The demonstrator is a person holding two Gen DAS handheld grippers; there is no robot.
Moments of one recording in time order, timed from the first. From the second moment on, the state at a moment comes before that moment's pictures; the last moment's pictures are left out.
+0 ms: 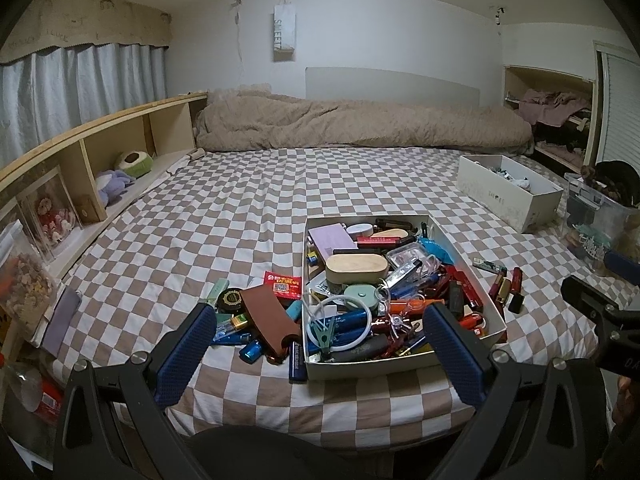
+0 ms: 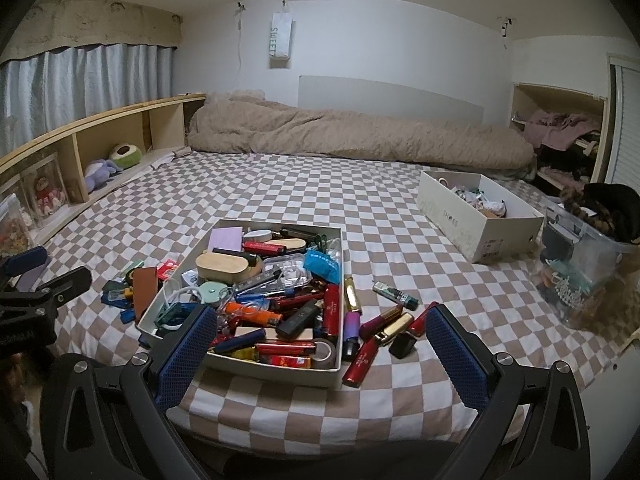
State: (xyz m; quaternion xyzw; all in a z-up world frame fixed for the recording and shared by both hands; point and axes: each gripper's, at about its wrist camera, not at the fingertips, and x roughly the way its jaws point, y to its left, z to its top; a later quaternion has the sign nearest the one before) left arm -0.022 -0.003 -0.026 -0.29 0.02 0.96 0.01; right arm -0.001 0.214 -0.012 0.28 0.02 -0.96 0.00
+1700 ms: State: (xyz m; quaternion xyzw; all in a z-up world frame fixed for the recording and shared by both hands) left arm -0.182 -0.106 -0.156 -0.51 -0.20 0.83 -0.05; right arm -0.126 0.334 -0.155 0.54 0.03 -0.84 -0.01
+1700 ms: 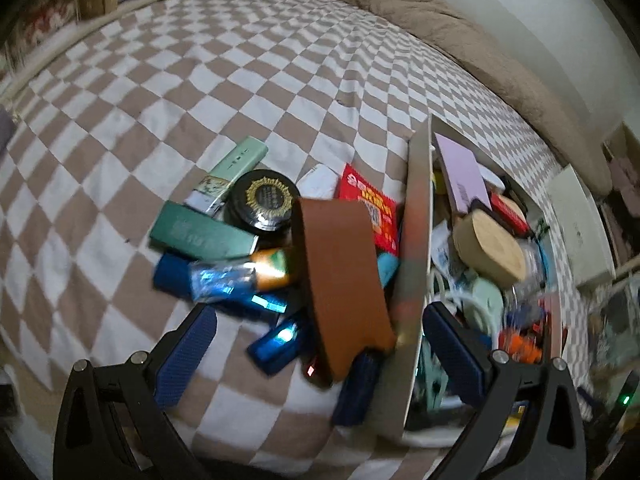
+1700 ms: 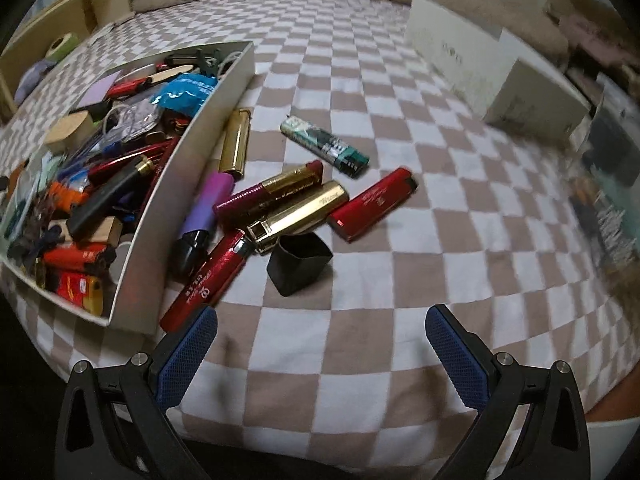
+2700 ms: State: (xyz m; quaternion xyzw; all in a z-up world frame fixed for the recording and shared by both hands) left arm -0.171 -0.131 -0.168 -0.46 -0.23 0.86 -0.07; right arm -0.134 0.338 -0.160 0.54 -0.11 -0.83 -0.01
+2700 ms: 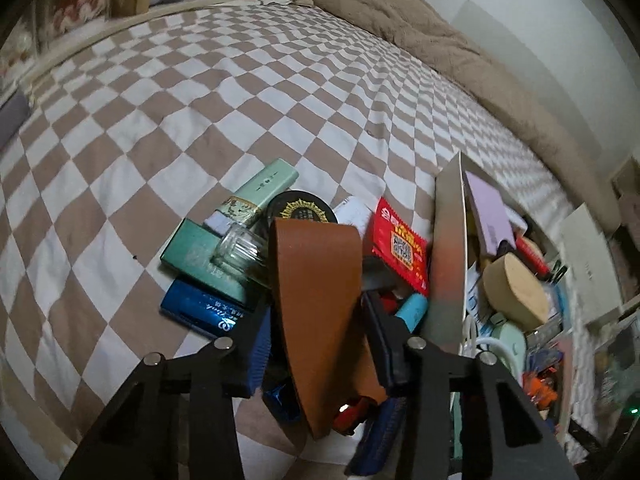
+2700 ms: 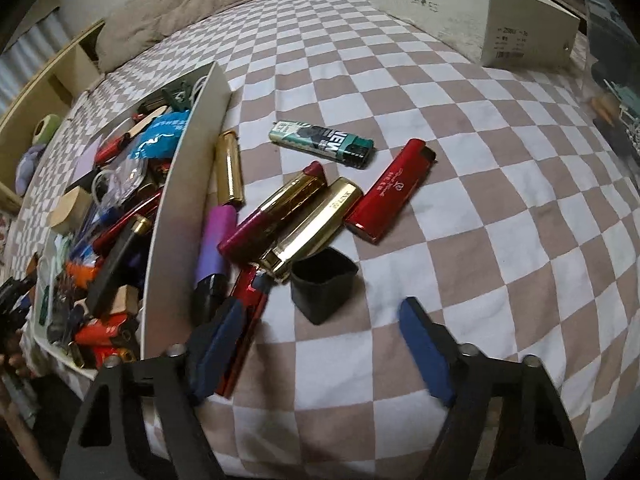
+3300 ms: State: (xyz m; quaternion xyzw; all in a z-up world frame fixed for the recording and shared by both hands) left arm -0.164 -0.138 -0.162 -0.43 -0.28 0.86 -0.03; right arm -0.133 0.354 -0.151 0.52 -0.17 -0.84 0.00
